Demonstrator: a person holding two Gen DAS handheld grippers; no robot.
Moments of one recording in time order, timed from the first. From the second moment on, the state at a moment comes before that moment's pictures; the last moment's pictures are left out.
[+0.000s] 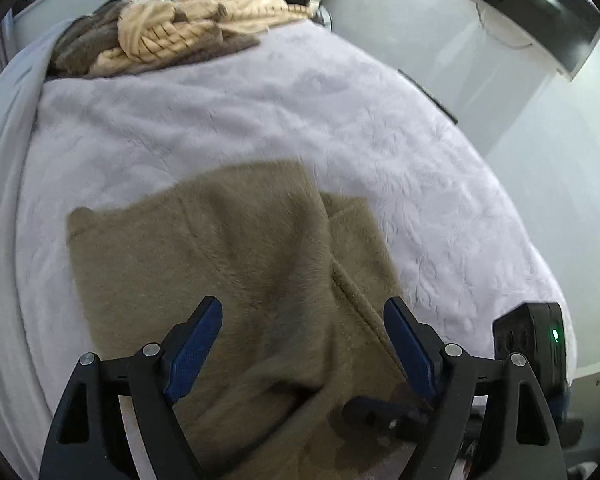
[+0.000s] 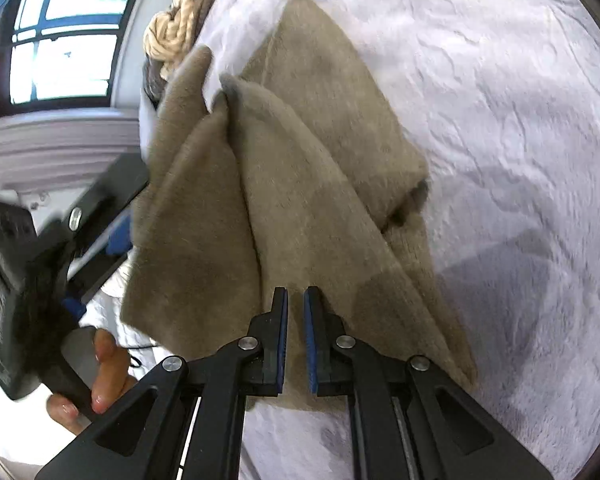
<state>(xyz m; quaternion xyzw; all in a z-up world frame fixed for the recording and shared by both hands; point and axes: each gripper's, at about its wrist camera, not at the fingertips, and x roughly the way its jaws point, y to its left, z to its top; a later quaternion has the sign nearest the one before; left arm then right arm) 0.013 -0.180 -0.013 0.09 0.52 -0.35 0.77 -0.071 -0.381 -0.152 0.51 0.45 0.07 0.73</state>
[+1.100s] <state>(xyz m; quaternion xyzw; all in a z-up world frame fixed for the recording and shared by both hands) 0.052 -0.060 -0.057 0.02 0.55 -0.20 0.81 -0.010 -0.398 -0.070 0.32 0.44 0.09 0.83</state>
